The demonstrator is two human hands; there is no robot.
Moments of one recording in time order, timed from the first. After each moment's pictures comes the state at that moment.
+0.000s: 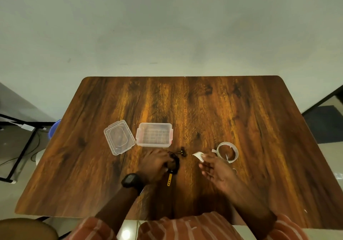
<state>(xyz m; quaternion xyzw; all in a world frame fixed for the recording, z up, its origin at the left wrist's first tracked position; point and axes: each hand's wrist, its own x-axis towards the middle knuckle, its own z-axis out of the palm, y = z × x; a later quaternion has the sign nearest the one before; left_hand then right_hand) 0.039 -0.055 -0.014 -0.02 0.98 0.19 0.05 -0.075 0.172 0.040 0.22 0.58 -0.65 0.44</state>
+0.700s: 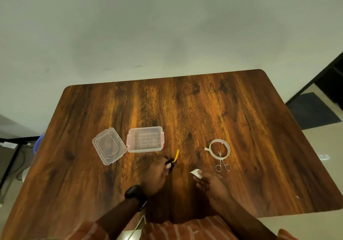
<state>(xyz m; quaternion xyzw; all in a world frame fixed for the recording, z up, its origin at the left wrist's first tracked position) 0.034 -0.018 -0.028 -0.13 0.92 0.38 0.07 -0.034 0.189 0.008 0.31 0.56 -0.68 0.36</state>
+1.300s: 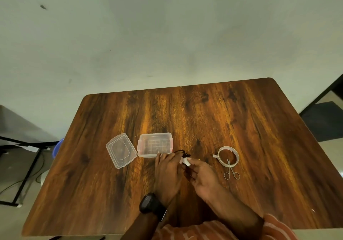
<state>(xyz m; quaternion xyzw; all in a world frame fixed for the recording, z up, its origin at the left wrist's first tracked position) 0.027 0.018 0.033 -0.17 0.95 0.21 -0.14 -0.037 0.123 0.072 0.28 0.47 -0.73 0.41</state>
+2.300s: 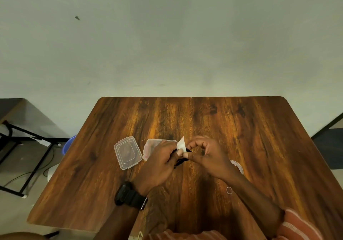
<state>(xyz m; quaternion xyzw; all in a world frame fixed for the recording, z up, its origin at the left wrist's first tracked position) 0.025 -0.014 0.140 -0.08 0.91 0.40 -0.12 -0.094 0.132 0.136 -0.37 0.73 -0.53 0.20</state>
